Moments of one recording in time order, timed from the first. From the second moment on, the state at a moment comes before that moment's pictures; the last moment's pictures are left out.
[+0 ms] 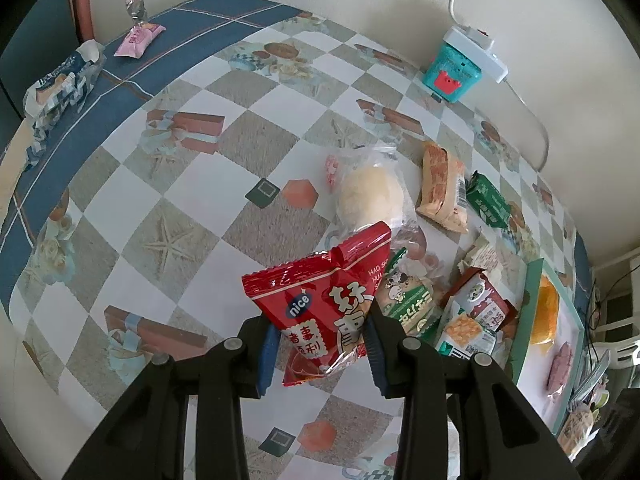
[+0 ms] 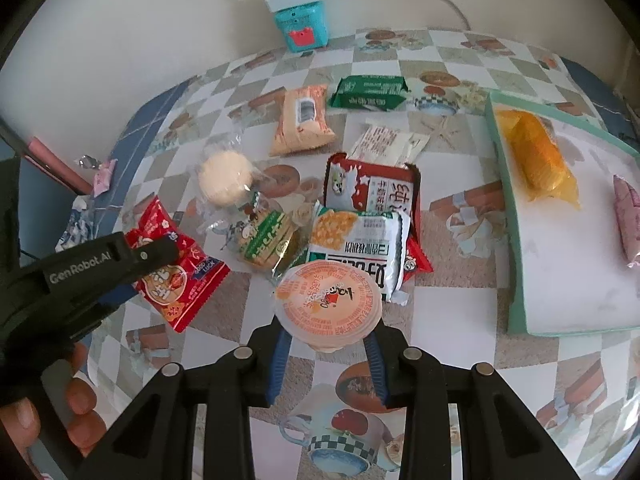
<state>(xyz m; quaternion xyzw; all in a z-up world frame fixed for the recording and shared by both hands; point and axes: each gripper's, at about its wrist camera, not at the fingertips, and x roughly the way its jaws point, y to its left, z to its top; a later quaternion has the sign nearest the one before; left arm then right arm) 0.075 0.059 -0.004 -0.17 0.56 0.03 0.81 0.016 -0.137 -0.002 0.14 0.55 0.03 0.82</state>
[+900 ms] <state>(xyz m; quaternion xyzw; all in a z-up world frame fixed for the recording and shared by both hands) 0.058 -0.045 0.042 -0.08 0.53 -0.07 0.84 0.001 -0.281 0.012 0.20 0.49 -0.18 0.83</state>
